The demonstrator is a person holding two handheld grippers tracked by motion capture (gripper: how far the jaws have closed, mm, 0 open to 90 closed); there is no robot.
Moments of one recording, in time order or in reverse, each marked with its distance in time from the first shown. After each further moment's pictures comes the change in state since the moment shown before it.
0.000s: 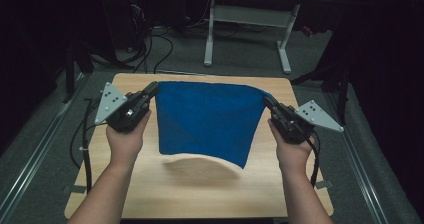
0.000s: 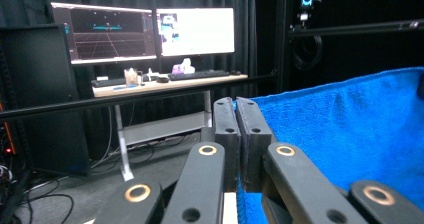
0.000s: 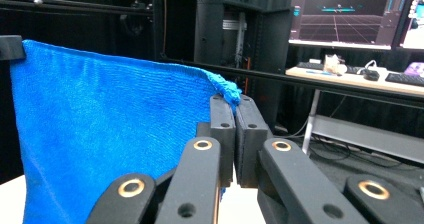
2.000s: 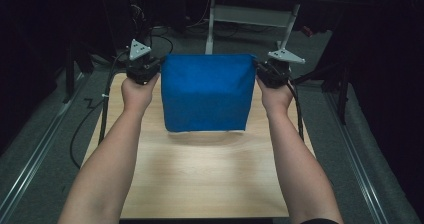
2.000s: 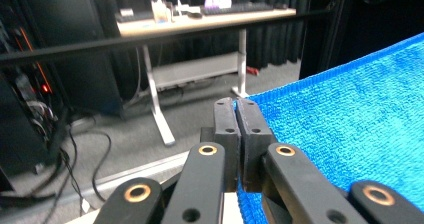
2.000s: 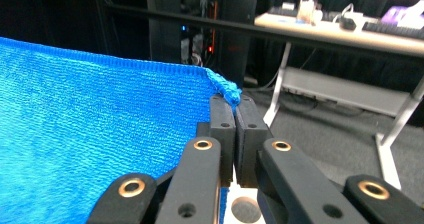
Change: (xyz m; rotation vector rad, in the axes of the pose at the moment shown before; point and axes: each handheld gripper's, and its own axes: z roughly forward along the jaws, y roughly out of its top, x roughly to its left) left arm 0.084 -0.016 0.127 0.284 0.101 -0.027; right arm -0.069 0.009 0.151 0.244 -0.126 0.010
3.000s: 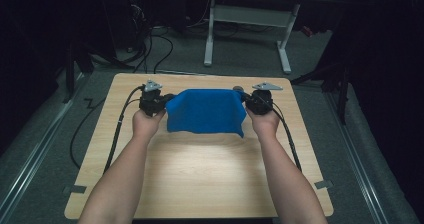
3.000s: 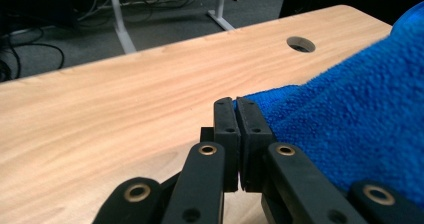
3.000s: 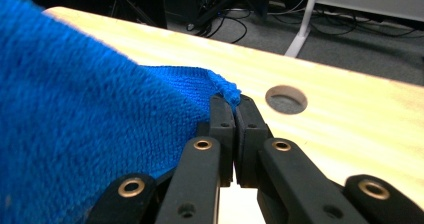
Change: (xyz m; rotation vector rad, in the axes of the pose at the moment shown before) left arm -0.012 -0.121 0.034 0.255 -0.108 -0.105; right arm 0.006 -0.114 0.041 0.249 0.075 0.061
